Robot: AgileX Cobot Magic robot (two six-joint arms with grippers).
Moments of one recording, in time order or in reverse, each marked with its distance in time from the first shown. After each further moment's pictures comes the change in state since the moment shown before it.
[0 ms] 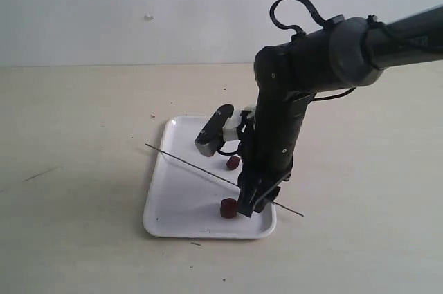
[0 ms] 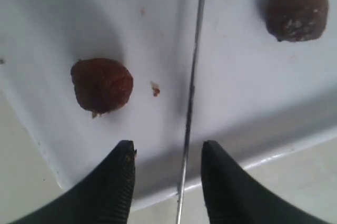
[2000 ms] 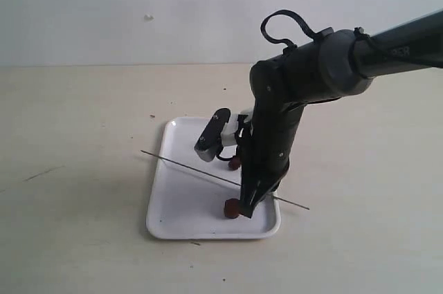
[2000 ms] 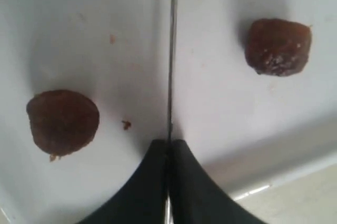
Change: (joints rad) left arm 0.000 0.000 0.000 0.000 0.000 0.000; right arm 0.005 0.041 0.000 -0.069 -0.086 -0.002
